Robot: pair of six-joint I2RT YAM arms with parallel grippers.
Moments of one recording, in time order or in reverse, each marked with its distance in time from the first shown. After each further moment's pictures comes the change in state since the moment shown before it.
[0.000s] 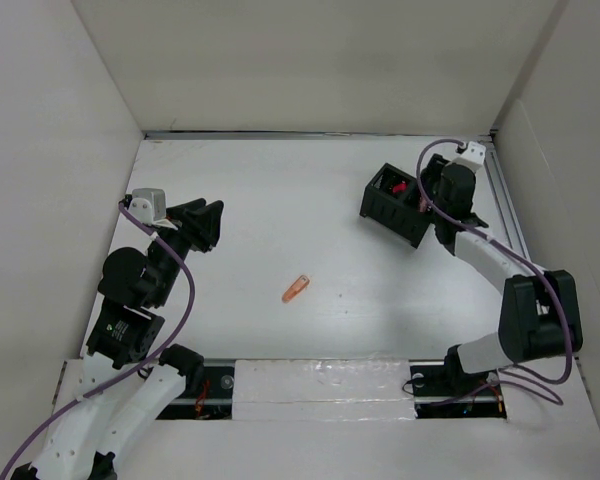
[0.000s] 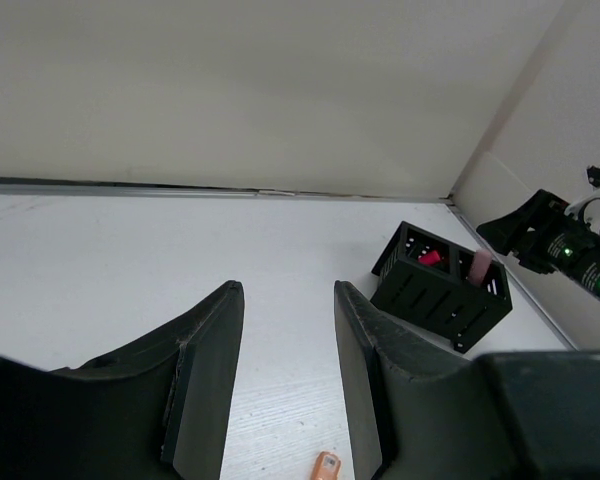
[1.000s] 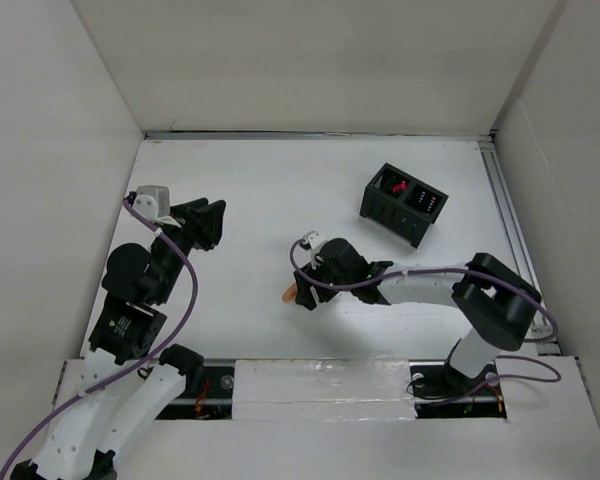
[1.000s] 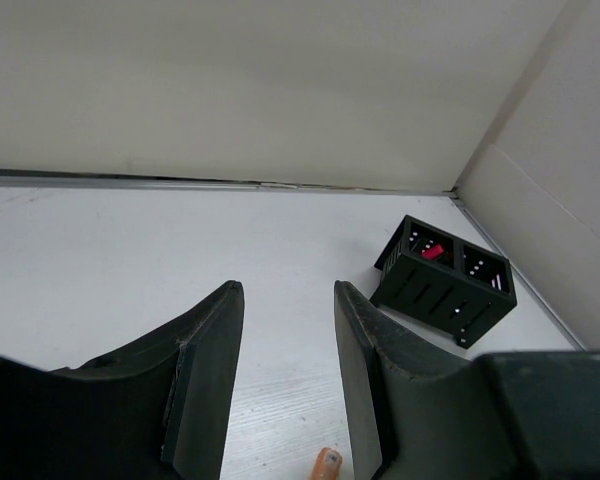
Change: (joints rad) left arm 0.000 0.021 0.000 0.000 0.002 0.000; right arm 0.768 0.158 -0.098 -0.244 -0.475 -0.011
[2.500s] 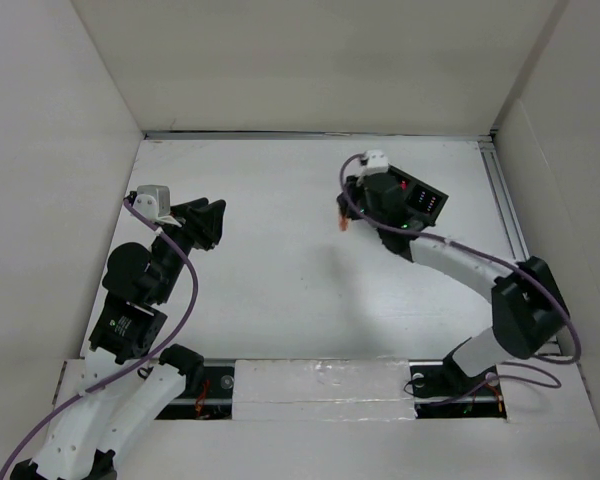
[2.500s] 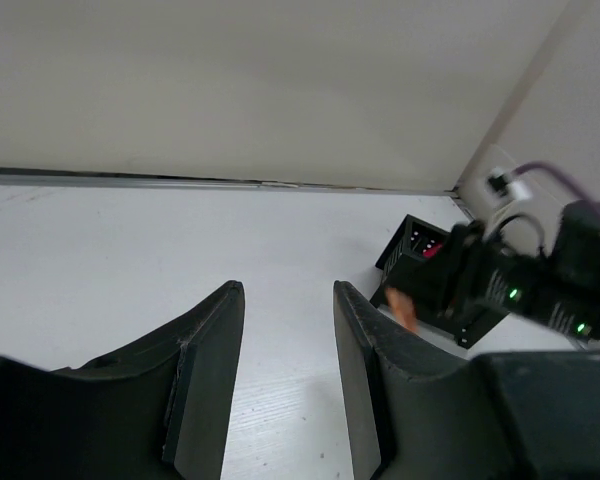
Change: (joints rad) left arm 0.000 0.004 0.000 0.000 -0.003 0.000; right arm -0.256 -0.055 0.237 -0.006 0.316 0.004
